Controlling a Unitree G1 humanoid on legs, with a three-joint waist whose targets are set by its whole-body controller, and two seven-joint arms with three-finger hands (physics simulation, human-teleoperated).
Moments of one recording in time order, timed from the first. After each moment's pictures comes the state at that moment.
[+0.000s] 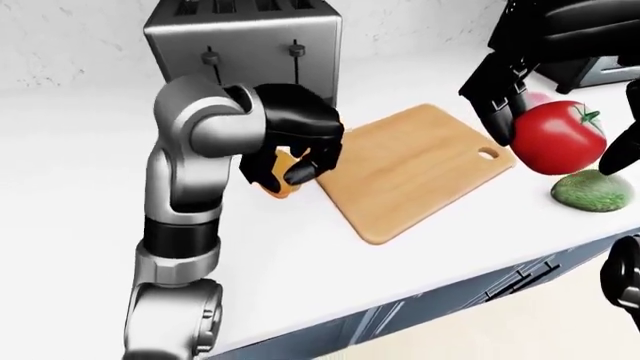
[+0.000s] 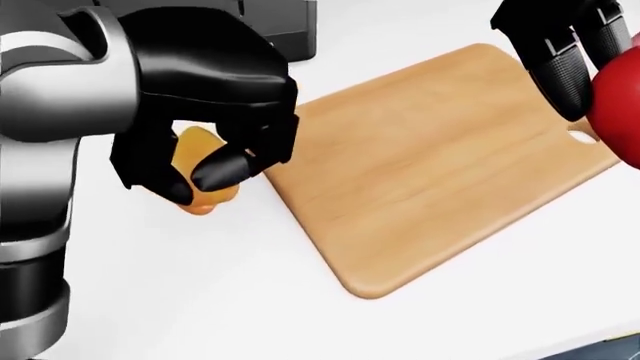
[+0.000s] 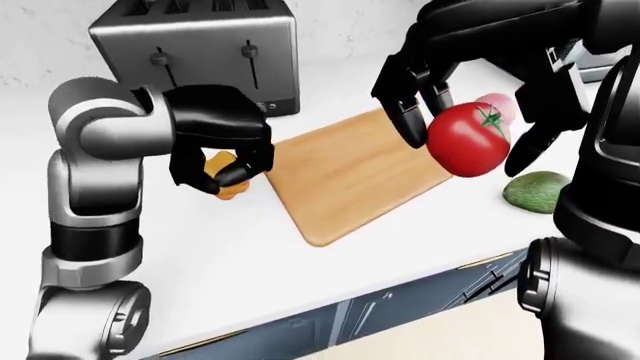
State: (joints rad) left arm -1.01 0.26 0.01 -0.01 0.75 -0.35 -1.37; right arm -1.19 -0.82 -0.12 -0.03 -0.25 0.01 1.61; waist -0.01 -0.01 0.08
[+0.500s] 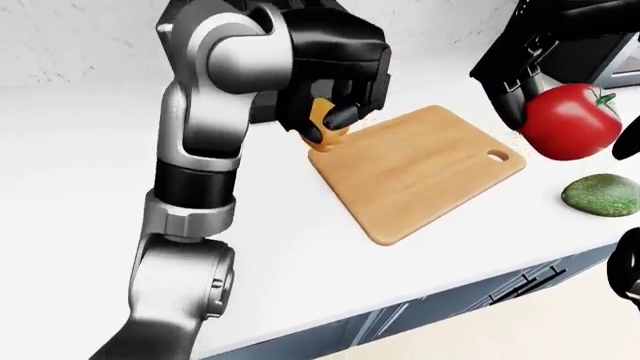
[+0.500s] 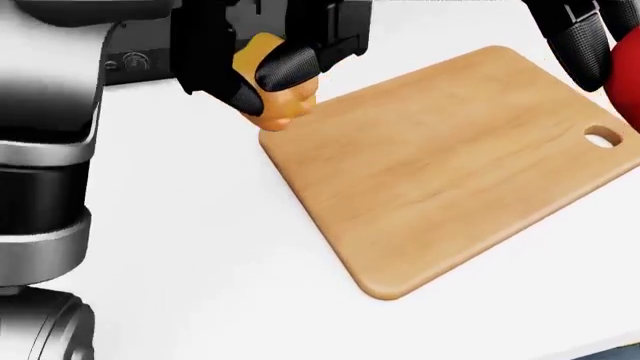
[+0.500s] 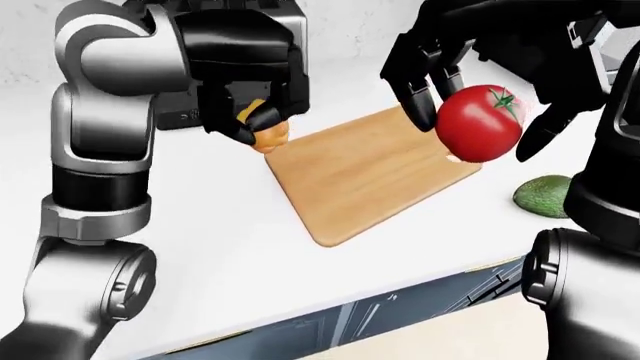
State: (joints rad) left arm -1.27 0.23 -0.02 0.23 0.67 -0.34 -1.15; right arm -1.25 -0.83 -0.11 0.05 -0.27 -0.03 1.61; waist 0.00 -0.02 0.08
